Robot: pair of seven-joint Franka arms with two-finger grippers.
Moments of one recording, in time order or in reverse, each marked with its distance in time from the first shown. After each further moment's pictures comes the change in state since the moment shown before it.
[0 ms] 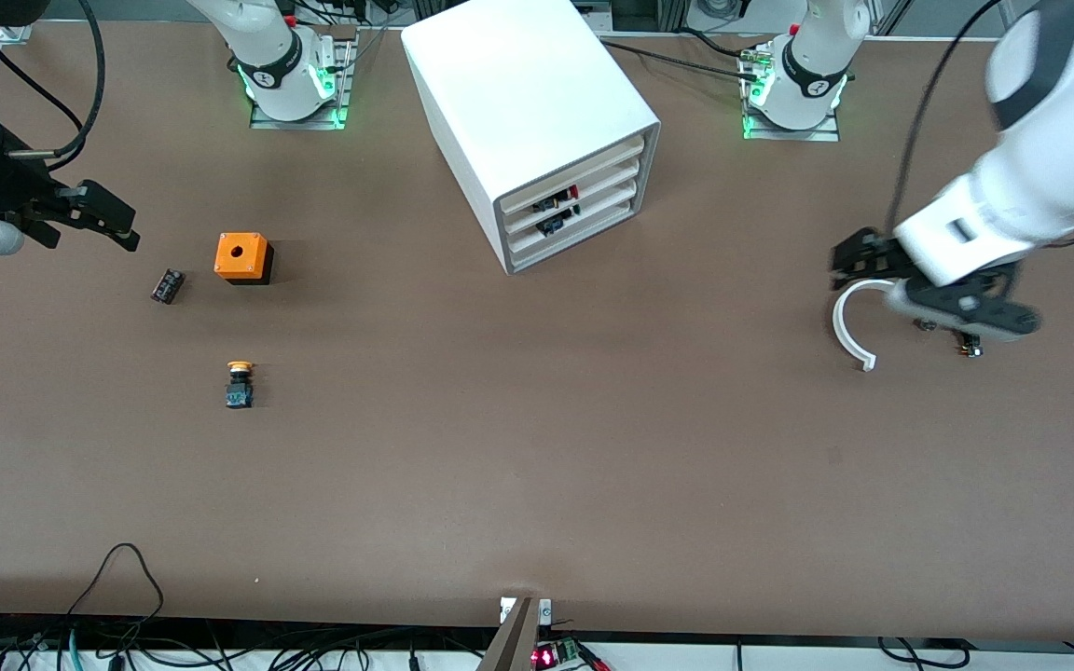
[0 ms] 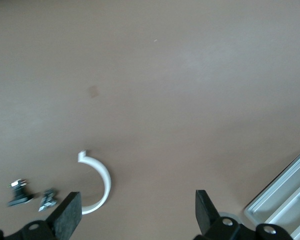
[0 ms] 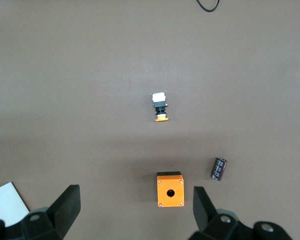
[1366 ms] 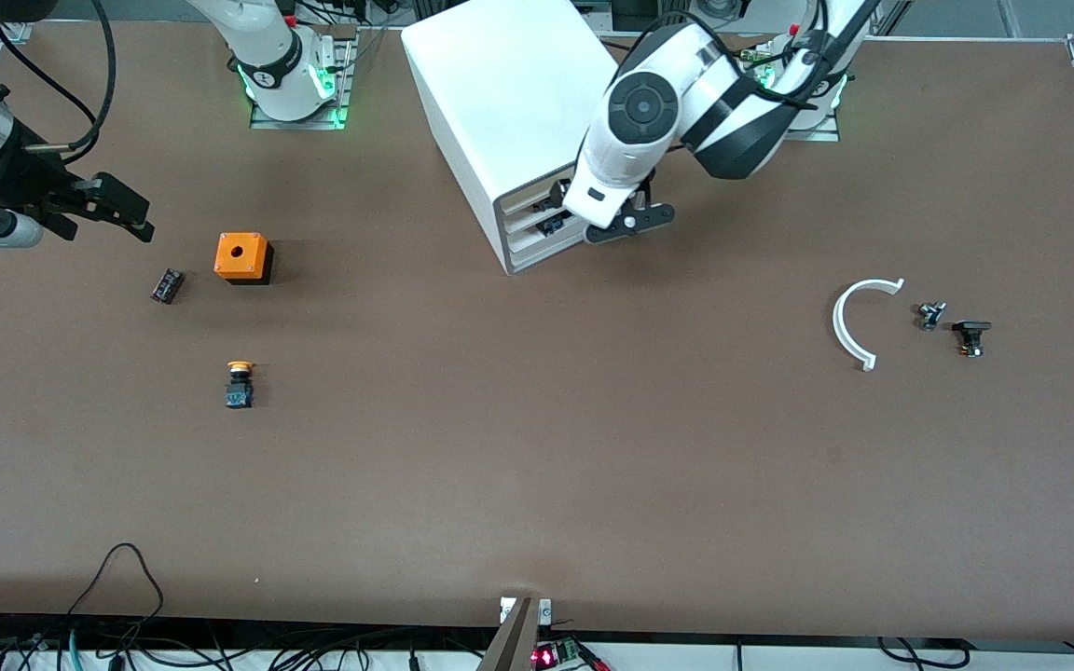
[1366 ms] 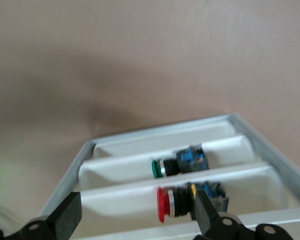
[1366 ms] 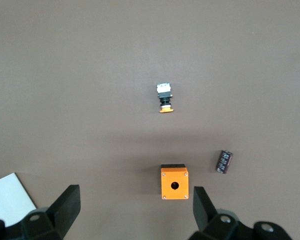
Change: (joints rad) left arm -0.266 0.157 -0.343 -0.286 -0.101 0.252 -1.139; right arm 0.012 -0.027 -0.005 -0.050 0.010 -0.002 -0.005
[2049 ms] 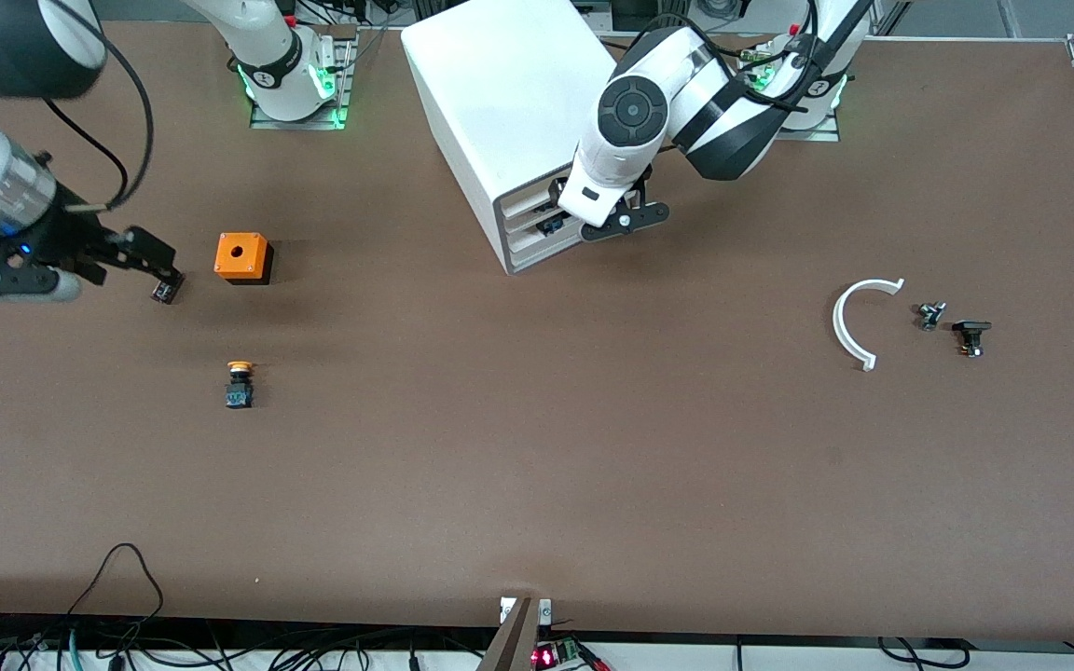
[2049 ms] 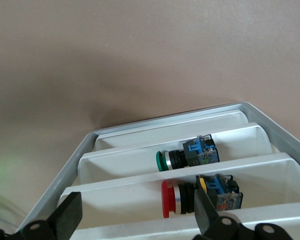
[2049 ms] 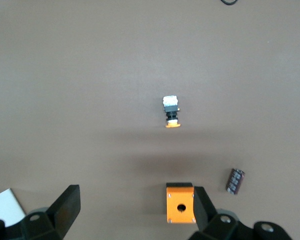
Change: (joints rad) left arm -0.066 0.017 0.007 -0.030 -0.004 -0.005 -0.043; right arm 0.157 0.060 -0.153 -0.005 0.023 0.085 -0.006
